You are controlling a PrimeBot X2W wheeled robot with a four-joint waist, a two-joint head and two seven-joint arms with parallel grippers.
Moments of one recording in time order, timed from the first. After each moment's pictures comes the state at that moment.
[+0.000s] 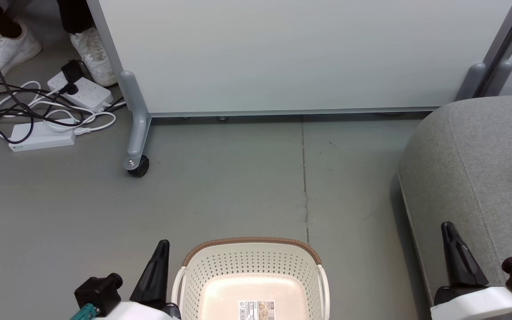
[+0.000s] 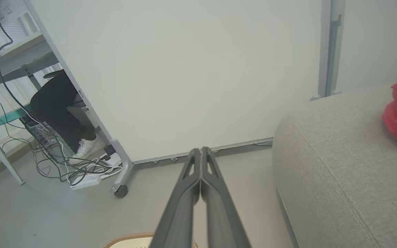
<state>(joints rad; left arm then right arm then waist) 0.02 0.05 -0.19 0.27 -0.45 -0.06 -0.23 0.01 -0.09 0.03 0.20 0.36 0.13 -0.23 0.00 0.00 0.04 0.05</state>
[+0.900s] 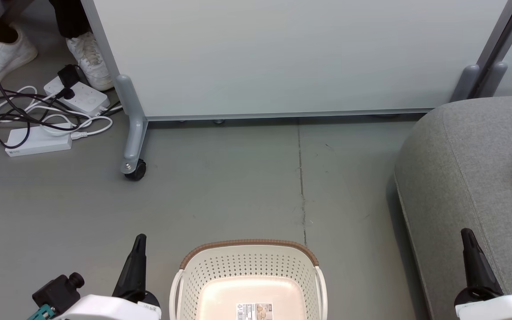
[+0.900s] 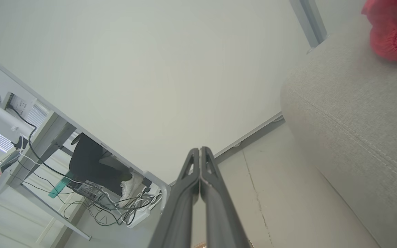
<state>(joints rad) 0.03 0.08 -0.14 0.19 -0.88 -0.07 -0.14 0.07 -0.10 0.00 0.12 0.84 0.13 -0.15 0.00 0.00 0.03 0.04</state>
